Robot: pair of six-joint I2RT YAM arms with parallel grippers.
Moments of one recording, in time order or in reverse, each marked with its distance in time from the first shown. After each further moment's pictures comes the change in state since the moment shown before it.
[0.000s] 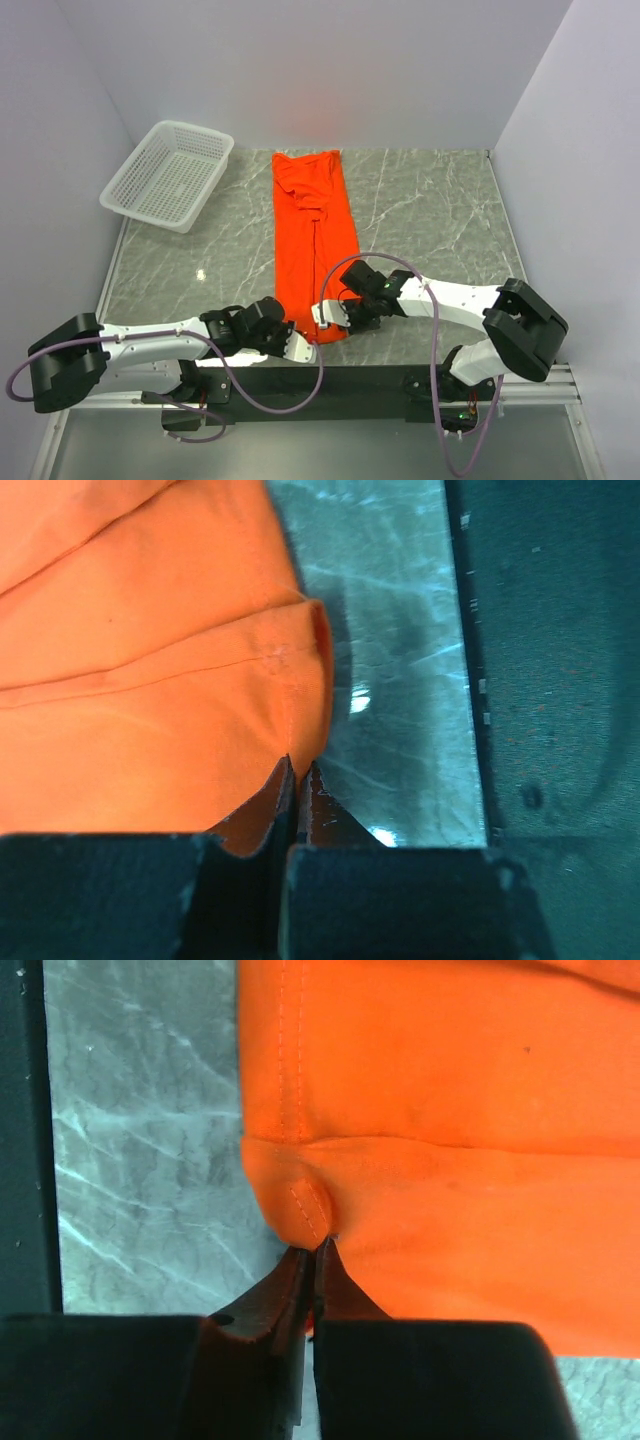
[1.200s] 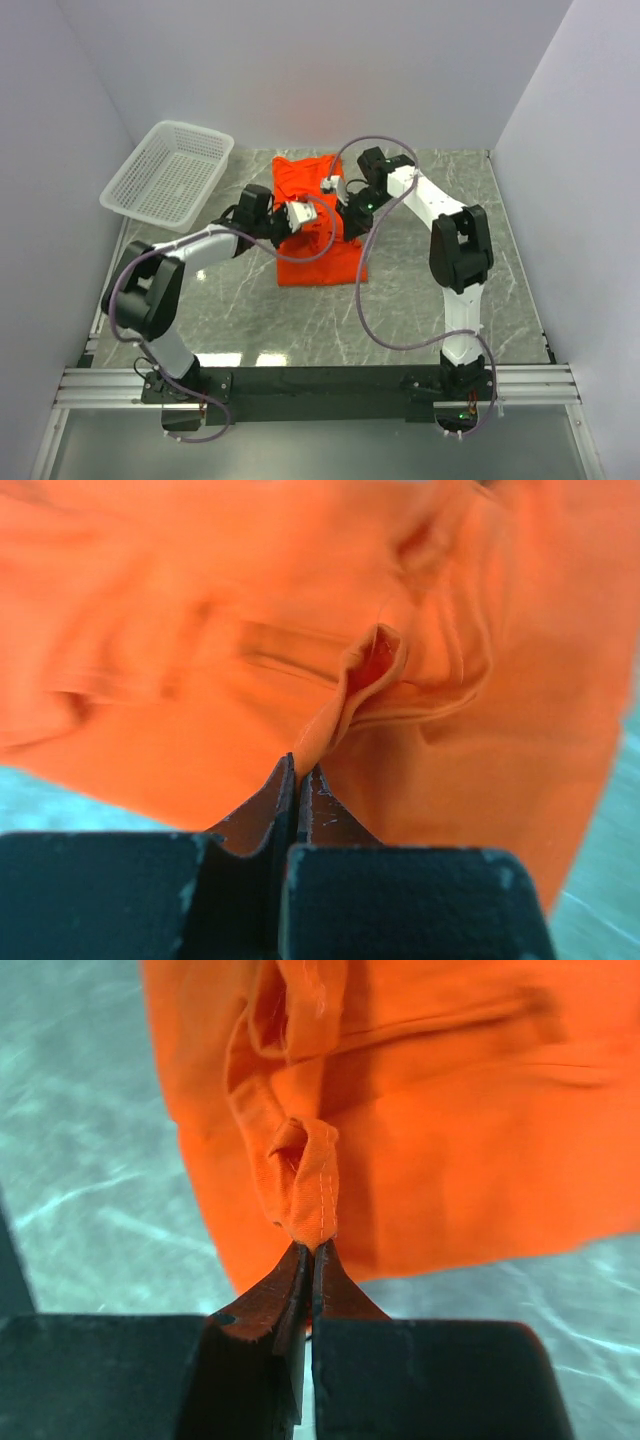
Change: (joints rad) left arm 0.638 0.556 0.612 0.109 0.306 -0.028; right arm -0.507 0.649 1.056 -0.565 -0.384 0.023
